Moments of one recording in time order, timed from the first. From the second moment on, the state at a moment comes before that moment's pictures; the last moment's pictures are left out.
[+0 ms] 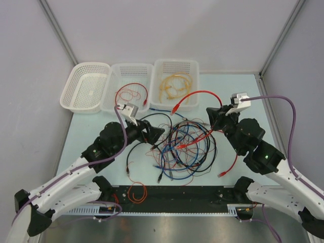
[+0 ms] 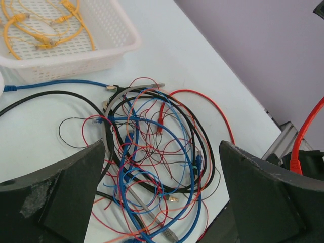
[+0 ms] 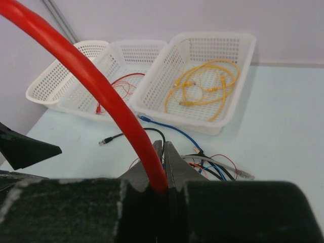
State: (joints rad) left arm -0.77 0.80 0.70 -0.07 0.01 -0.45; right arm 0.85 0.74 0.92 -0.22 0.46 0.28
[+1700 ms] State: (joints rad) left arm -1.03 1.74 0.96 0.21 0.45 -0.42; right arm 0.62 0.66 0.94 -0.44 0.35 0.52
